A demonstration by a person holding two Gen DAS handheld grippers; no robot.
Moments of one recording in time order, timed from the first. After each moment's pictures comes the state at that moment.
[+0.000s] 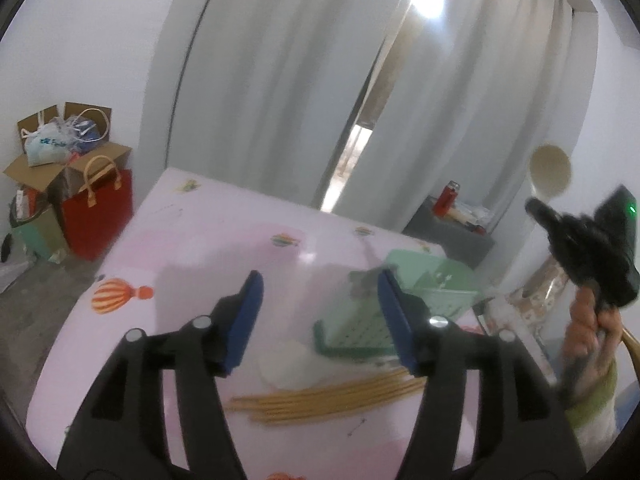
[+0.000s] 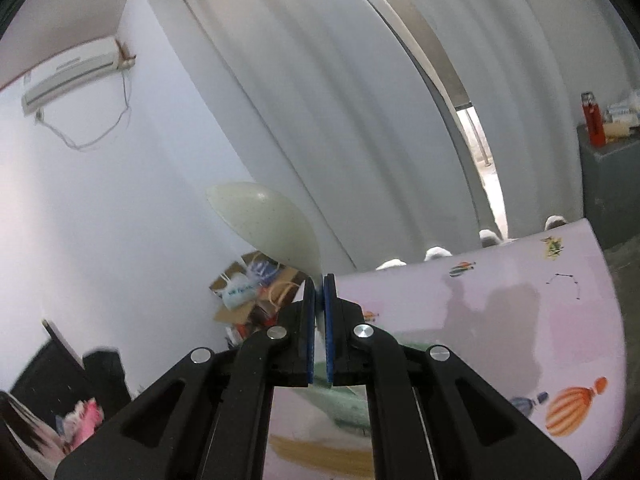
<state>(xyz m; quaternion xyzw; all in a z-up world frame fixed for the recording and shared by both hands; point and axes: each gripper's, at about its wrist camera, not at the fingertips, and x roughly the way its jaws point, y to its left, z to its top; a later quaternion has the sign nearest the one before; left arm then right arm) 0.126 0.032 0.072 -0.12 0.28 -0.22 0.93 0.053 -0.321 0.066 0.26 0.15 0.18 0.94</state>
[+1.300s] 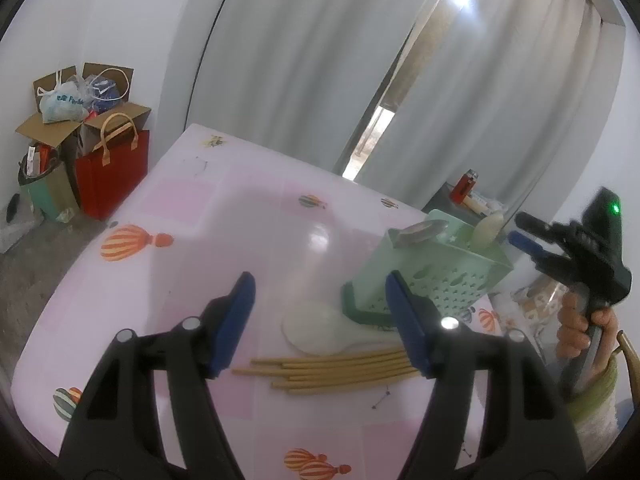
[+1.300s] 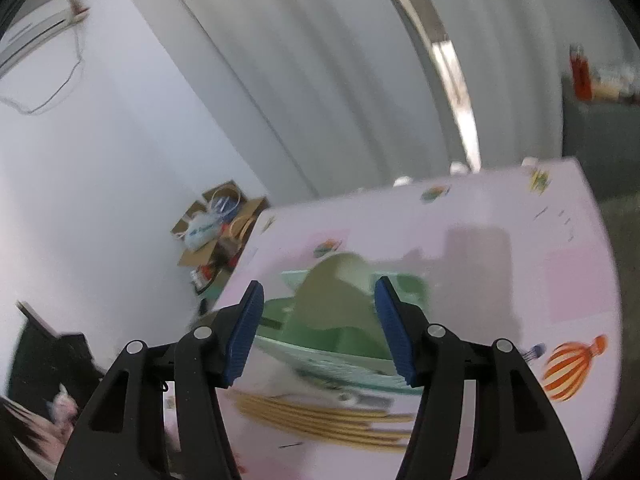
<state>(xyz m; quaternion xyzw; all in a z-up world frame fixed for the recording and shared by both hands) 0.129 0.048 0.037 -0.14 0.33 -0.20 0.91 0.096 -0.301 0.023 0.24 0.30 0.15 0.91</state>
